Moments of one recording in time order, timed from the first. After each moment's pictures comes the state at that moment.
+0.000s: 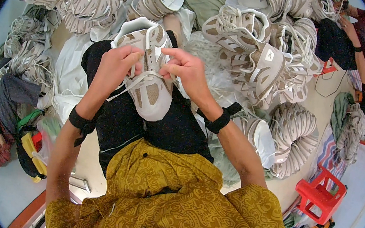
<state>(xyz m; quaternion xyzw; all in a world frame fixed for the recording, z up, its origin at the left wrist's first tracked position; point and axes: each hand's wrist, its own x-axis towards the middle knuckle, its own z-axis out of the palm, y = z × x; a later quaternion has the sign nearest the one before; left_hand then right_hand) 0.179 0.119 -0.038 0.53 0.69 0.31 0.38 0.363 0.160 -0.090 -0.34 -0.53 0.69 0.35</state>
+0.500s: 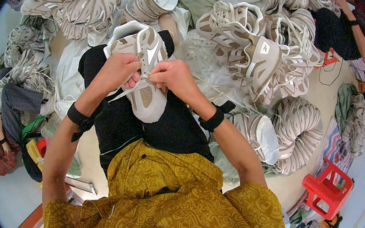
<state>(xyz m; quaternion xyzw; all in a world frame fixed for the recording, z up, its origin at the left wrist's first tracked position) 0.184 0.132 -0.044 0.47 0.69 0.18 0.52 0.359 0.159 -0.096 -0.38 -0.56 0.70 0.23</state>
